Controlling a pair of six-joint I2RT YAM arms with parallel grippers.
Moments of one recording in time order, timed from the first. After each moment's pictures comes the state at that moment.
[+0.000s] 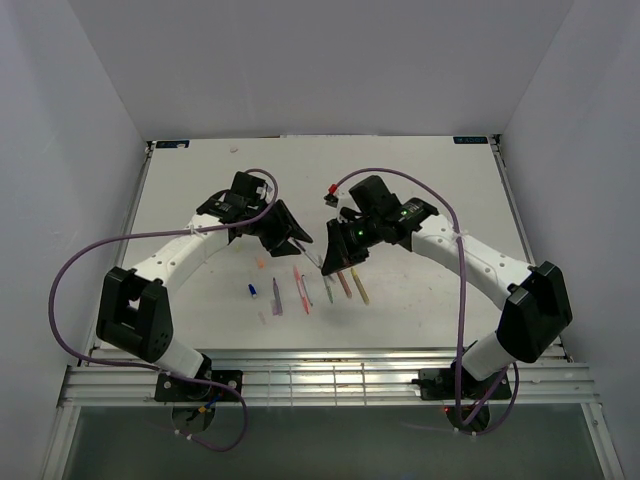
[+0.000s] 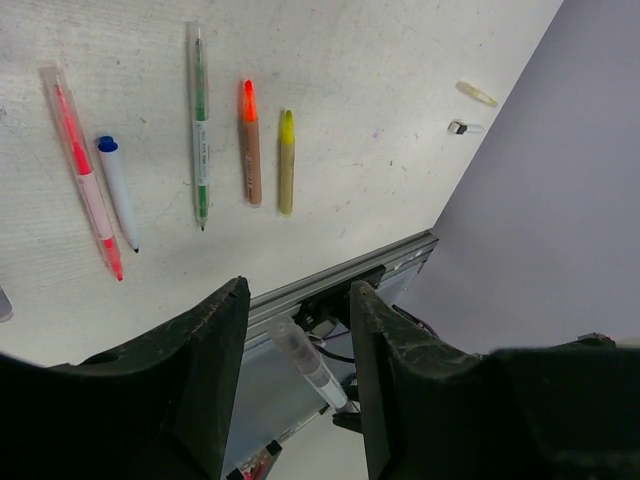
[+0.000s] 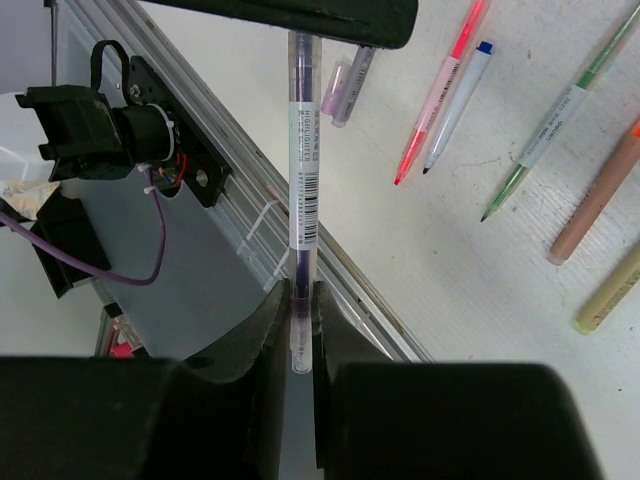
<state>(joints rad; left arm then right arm) -0.41 1.51 1.15 -0.58 0.48 -0.99 0.74 1.52 1.29 -0.68 -0.57 0.40</state>
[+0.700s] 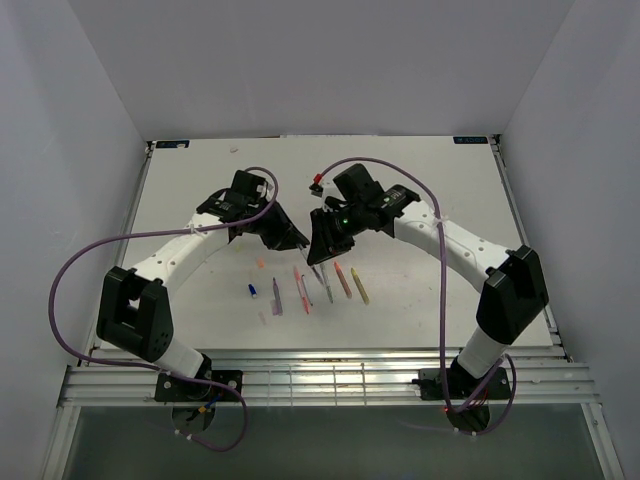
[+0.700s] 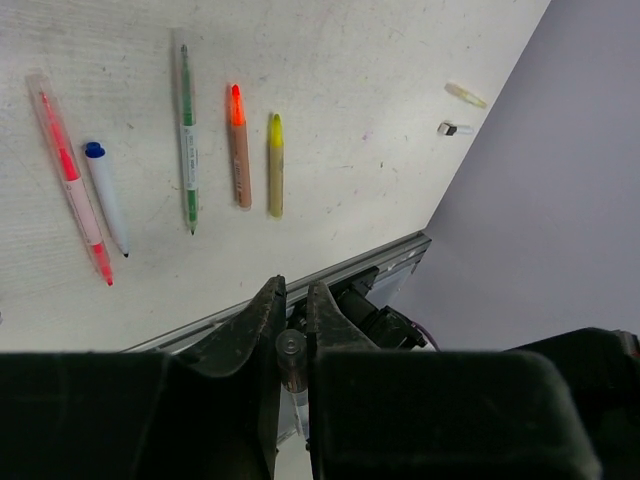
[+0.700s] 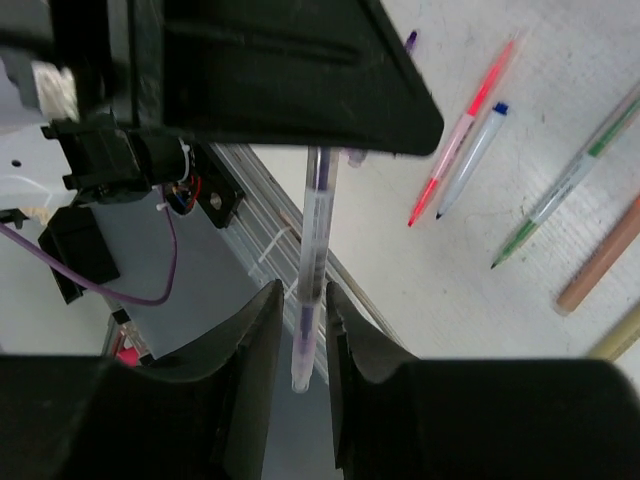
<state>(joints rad) -0.41 1.52 1.16 -0.57 0.48 -1.00 0.76 1.64 1.43 -0.71 -0.58 0.40</state>
